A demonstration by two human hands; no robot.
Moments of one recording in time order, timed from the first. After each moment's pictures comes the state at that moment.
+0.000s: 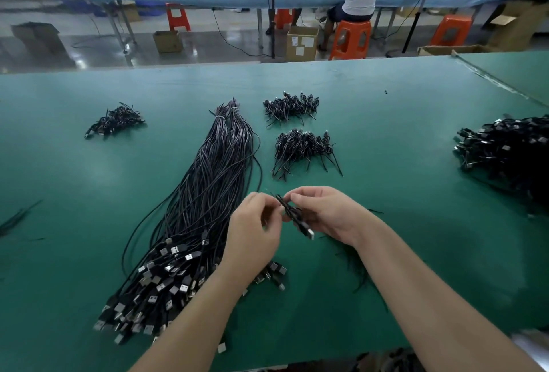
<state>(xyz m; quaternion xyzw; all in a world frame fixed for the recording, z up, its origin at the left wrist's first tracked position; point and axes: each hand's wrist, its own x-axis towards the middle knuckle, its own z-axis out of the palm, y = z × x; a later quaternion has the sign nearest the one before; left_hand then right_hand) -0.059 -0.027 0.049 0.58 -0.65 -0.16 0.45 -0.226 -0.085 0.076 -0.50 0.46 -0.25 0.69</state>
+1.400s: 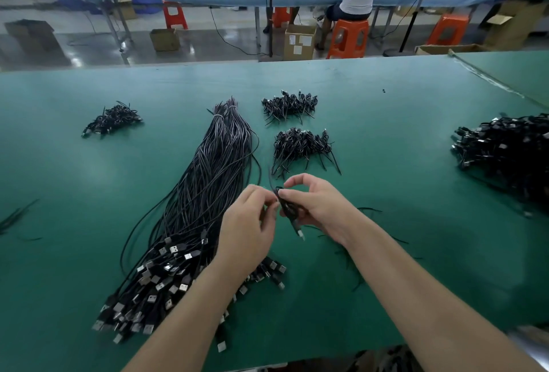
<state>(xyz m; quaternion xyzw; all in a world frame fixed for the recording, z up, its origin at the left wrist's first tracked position) -0.051 -0.027 0.054 0.53 -0.70 -0.07 0.46 -0.208 -0.083 0.081 -0.50 0.50 -0.30 0.64</state>
